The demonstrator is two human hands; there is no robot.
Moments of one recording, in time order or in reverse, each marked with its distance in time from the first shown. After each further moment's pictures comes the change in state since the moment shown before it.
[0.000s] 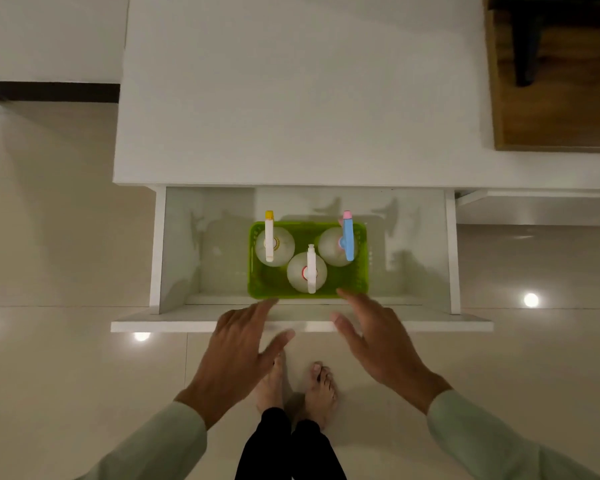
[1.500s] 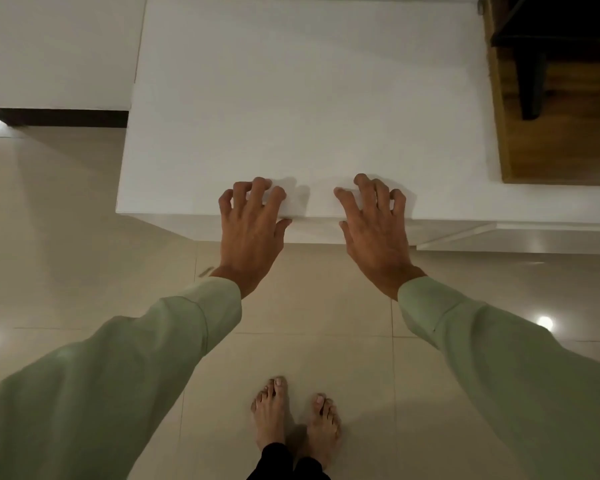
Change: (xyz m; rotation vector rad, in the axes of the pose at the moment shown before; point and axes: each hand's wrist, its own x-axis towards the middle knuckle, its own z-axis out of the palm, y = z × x) left_hand 0.182 0.019 -0.076 0.393 0.599 0.111; right_hand 0.167 -0.025 -0.081 -0.696 0.594 -0.266
